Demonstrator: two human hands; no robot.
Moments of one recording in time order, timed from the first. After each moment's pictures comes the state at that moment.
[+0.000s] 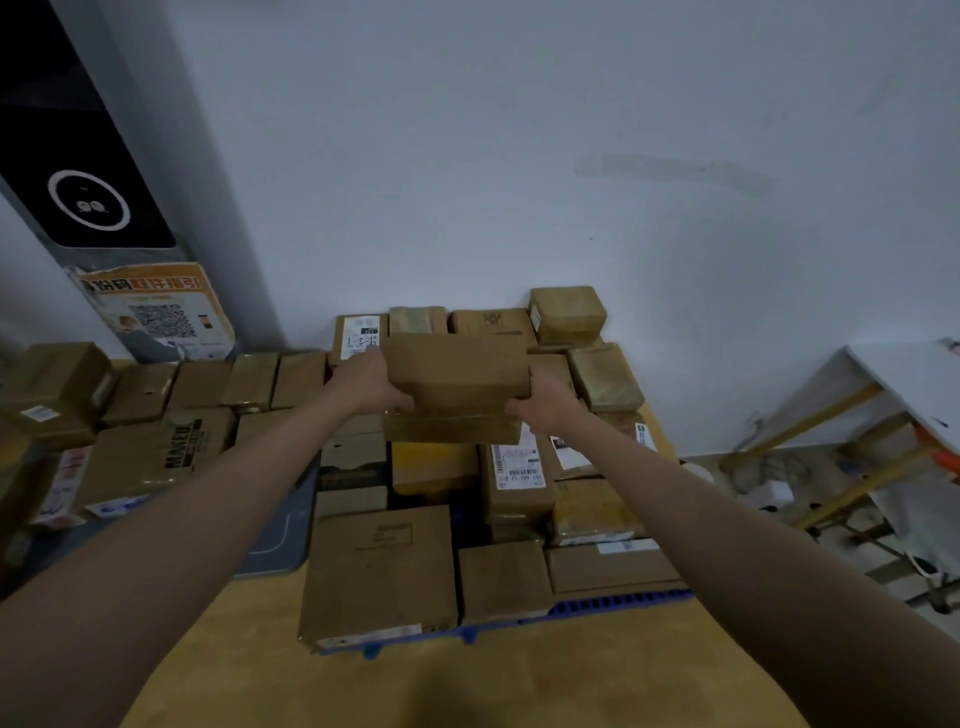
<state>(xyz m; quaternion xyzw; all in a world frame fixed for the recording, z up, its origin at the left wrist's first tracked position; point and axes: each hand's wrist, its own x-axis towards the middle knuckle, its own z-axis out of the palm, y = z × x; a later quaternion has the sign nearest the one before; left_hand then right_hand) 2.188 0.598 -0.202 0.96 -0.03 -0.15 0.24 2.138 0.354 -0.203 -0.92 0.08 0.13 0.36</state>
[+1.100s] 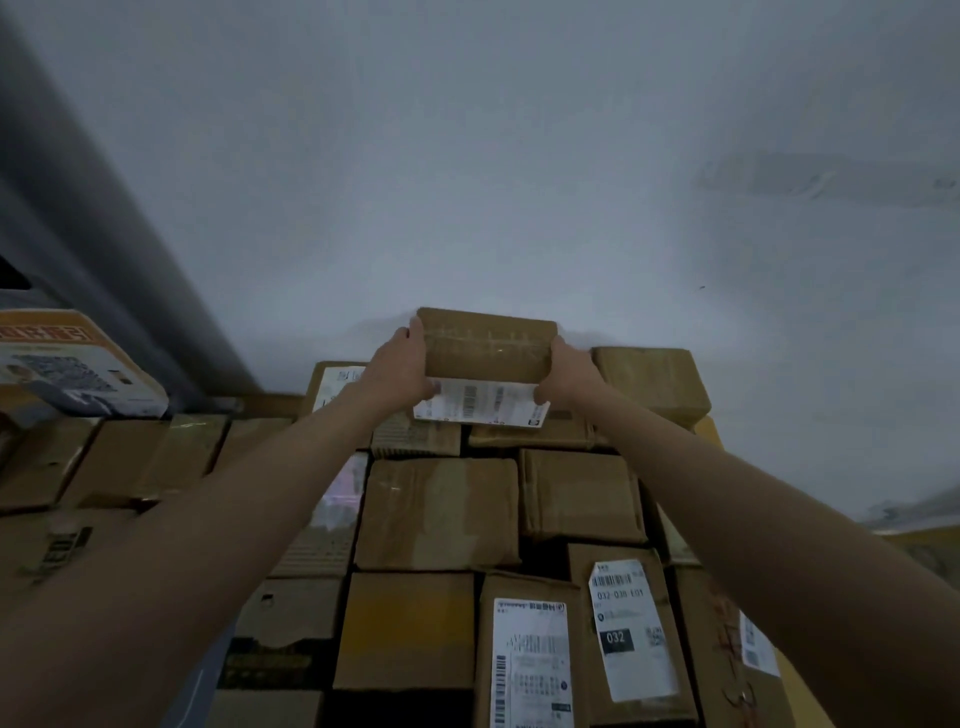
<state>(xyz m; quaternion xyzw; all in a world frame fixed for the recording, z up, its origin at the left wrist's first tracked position) 2.459 0.526 -0.285 0.97 -0.01 -0.11 0.21 2.461 0.307 -0.278 -0.95 0.05 0.17 0.25</state>
